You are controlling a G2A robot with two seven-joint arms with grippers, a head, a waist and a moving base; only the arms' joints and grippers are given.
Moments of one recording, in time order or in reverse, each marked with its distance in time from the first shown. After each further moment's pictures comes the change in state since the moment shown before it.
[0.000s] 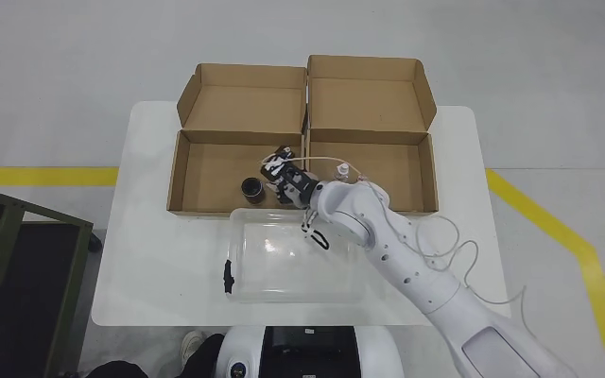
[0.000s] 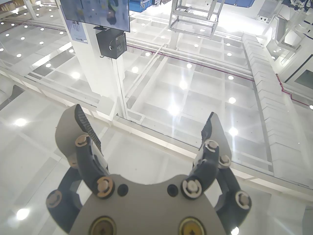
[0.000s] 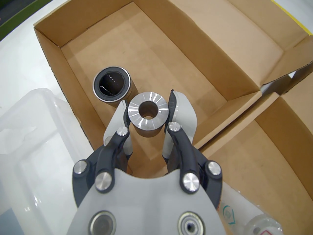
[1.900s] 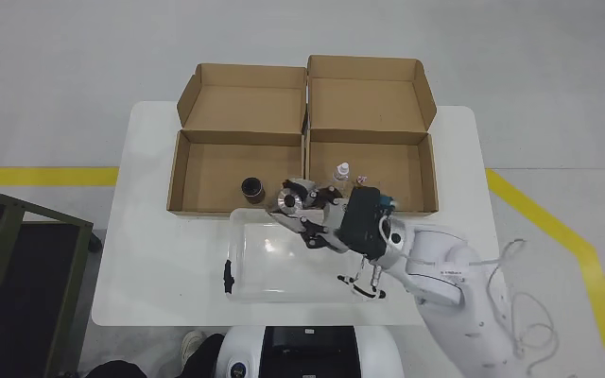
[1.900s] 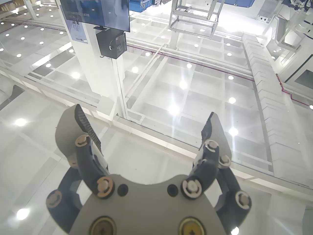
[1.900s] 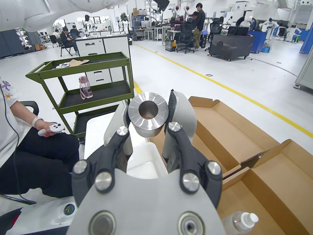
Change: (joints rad) left arm 0.000 0.000 0.000 0.000 0.000 0.000 0.000; right arm -0.446 0.138 0.353 -0.663 0.121 -0.405 -0.284
